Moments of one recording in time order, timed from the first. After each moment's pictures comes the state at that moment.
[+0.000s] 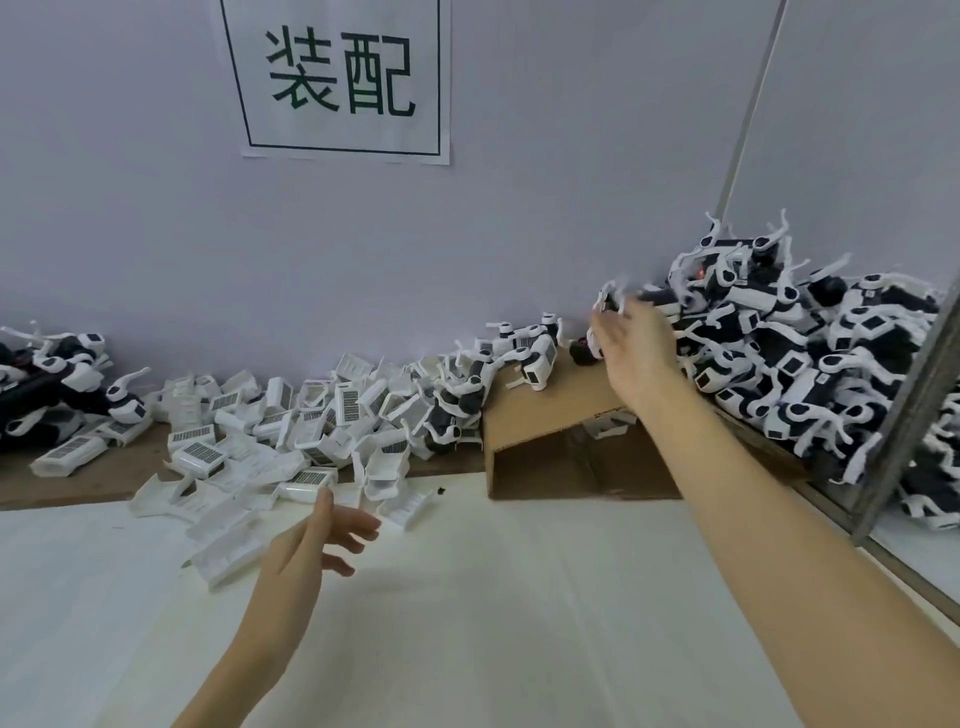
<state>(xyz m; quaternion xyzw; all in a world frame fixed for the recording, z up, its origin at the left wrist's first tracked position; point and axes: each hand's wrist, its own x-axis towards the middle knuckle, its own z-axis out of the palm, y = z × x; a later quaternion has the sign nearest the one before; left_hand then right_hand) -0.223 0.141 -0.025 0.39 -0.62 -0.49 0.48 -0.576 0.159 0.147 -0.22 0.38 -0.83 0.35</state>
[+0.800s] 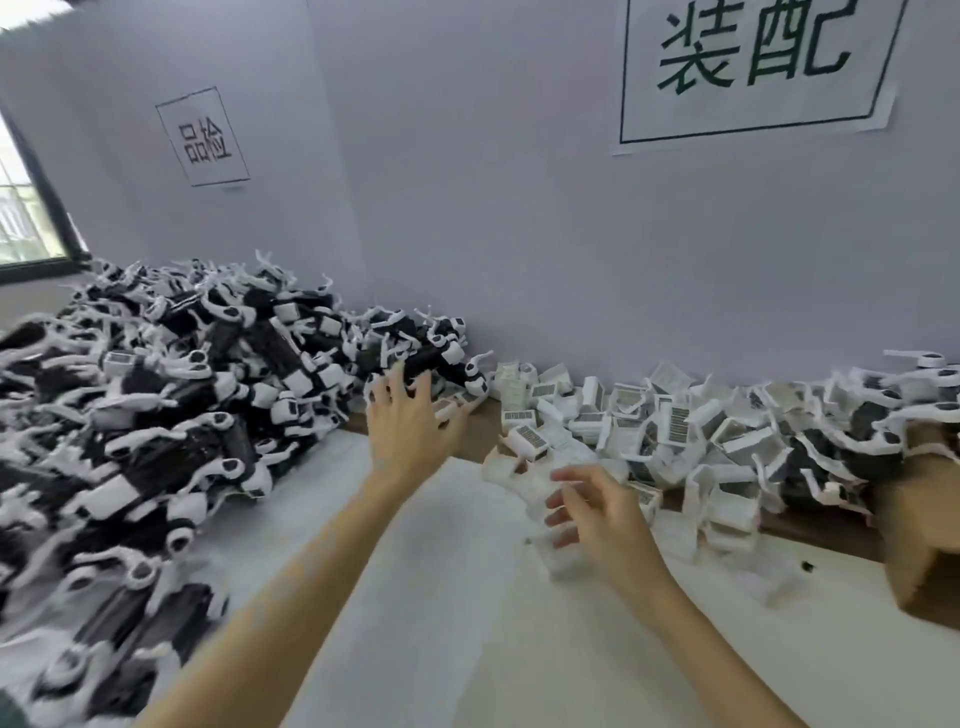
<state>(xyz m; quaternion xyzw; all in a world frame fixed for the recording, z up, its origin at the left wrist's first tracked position) -0.013 -0.019 0.028 0.71 -0.63 0.13 0.28 -0.247 0.070 -0.014 -0.55 0.47 -0.53 0.44</state>
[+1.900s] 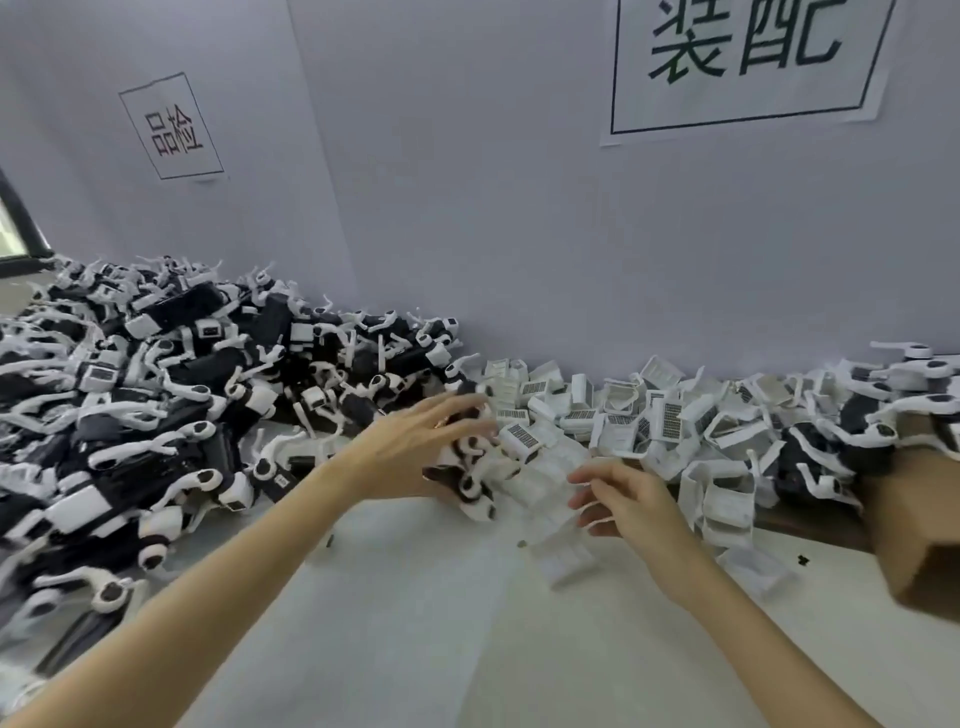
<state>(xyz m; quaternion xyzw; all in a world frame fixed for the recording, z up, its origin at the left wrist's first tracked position) 0.032 -0.030 0.033 0.37 -0.91 0.16 0.08 -0.283 0.052 -0.009 -0.54 0.50 -0.49 0.47</state>
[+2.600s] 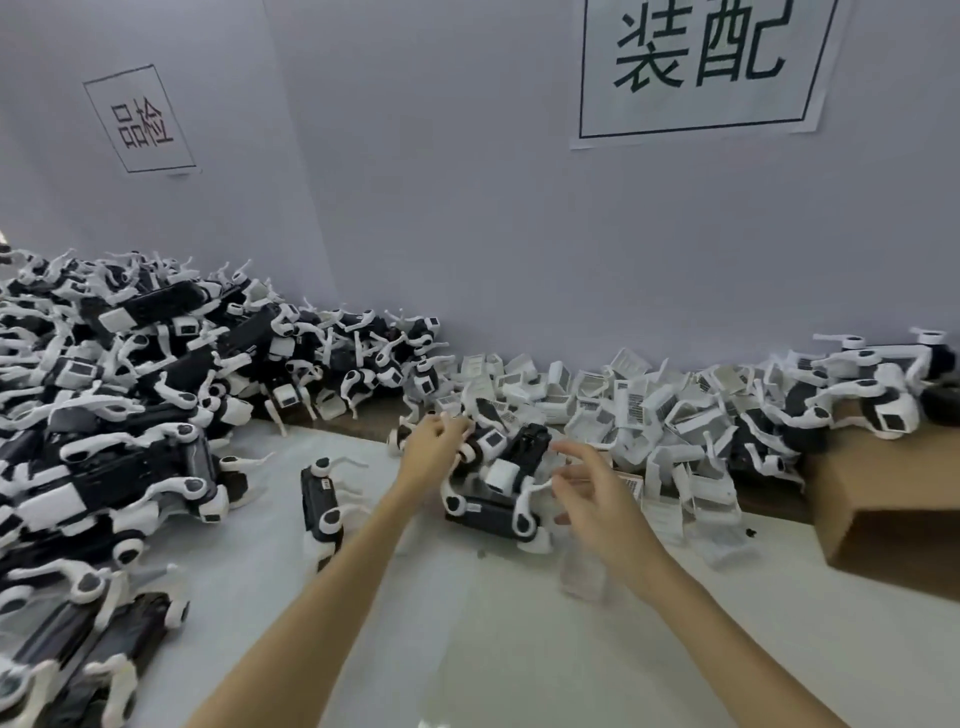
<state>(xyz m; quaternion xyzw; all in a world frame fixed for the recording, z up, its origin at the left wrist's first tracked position) -0.060 -0.018 -0.005 0.62 -0.57 -0.33 0.43 -0.277 0.076 -0.014 -0.62 0.51 -0.48 0.36</state>
